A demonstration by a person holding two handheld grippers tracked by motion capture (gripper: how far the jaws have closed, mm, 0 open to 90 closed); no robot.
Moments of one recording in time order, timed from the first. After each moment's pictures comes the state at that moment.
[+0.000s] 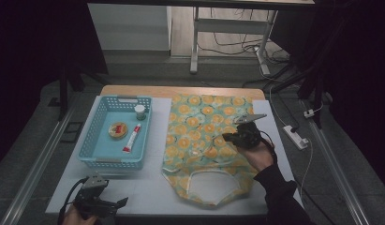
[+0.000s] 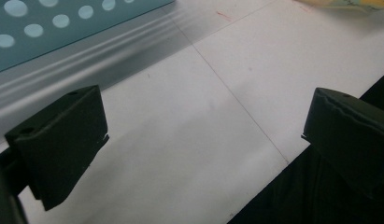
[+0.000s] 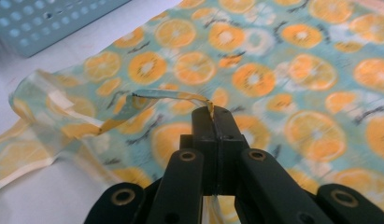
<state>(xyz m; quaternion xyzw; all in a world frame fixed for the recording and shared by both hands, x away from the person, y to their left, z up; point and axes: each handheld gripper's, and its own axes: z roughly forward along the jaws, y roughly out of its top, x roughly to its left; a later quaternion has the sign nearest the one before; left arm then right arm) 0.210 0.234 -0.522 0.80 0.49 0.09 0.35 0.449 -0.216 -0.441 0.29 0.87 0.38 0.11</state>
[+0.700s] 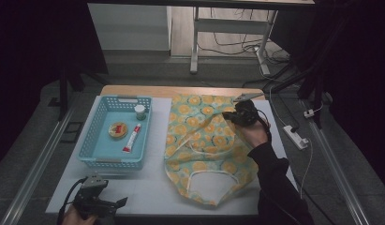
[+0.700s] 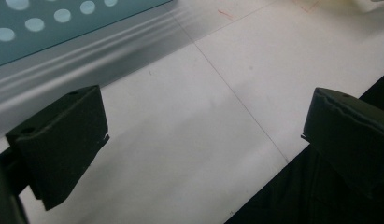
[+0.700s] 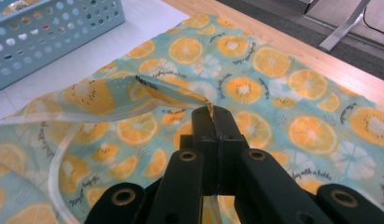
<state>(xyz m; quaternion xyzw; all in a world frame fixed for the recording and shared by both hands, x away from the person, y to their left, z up) 0.210 0.236 -0.523 0.79 0.50 0.09 0.35 0.509 -0.202 -0.419 0.30 0.86 0.39 0.15</state>
